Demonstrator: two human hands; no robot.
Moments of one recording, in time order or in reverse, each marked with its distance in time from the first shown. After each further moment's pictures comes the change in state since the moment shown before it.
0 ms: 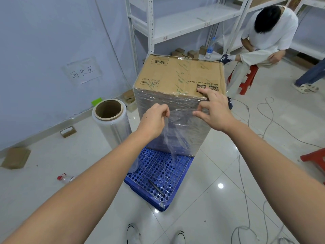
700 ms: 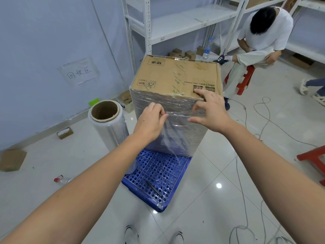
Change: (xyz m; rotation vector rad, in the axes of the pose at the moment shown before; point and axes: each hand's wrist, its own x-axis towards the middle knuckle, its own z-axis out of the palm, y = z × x) left_hand 0.002 -0.005 0.010 0.064 0.120 0.098; right_hand -0.001 -0.001 -0.002 0.012 -0.012 0.008
